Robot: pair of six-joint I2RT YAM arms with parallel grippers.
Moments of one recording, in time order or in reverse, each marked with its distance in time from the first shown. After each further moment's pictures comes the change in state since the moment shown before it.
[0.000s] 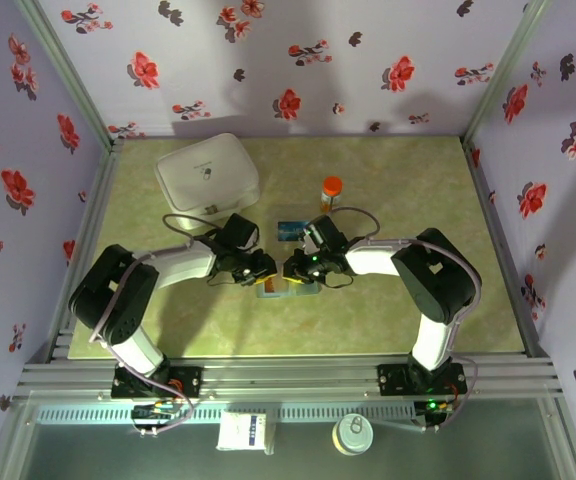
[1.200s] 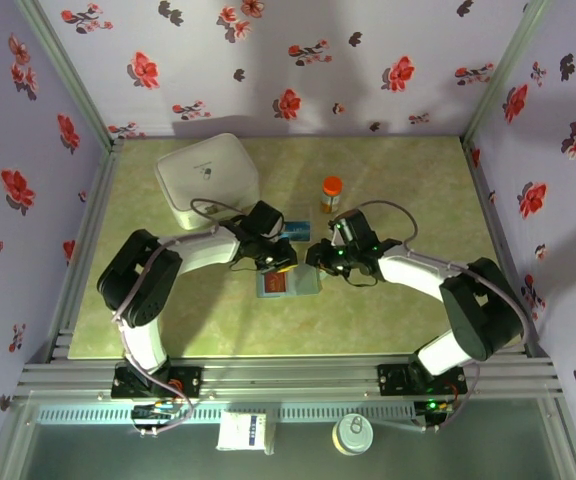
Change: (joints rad) left arm -0.081 0.178 0.250 -0.047 0.029 0.001; right arm -0.114 -0.314 -0.132 -0.087 0.128 0.004
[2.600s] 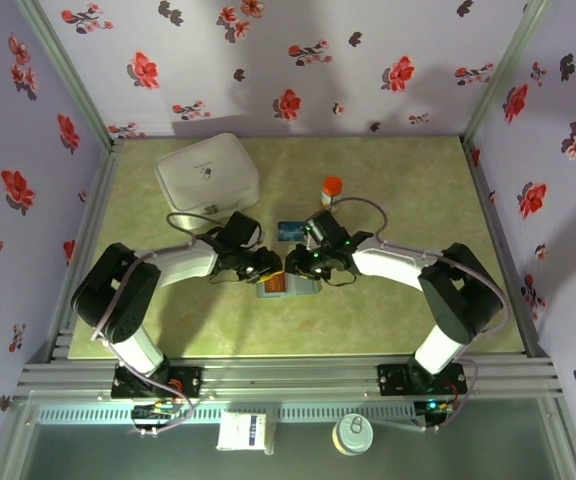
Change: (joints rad) left arm 0.088 -0.181 -0.252 0.090 0.019 0.007; right arm 0.167 0.160 0.194 -0.148 0.040 -0.009
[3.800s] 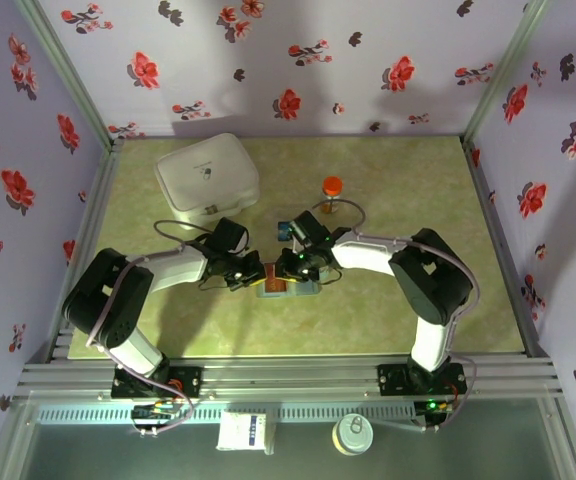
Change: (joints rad) left arm 0.052 -0.036 -0.086 0.003 -0.009 0.027; right arm 0.035 0.176 0.118 -0.037 -0.019 -0.027
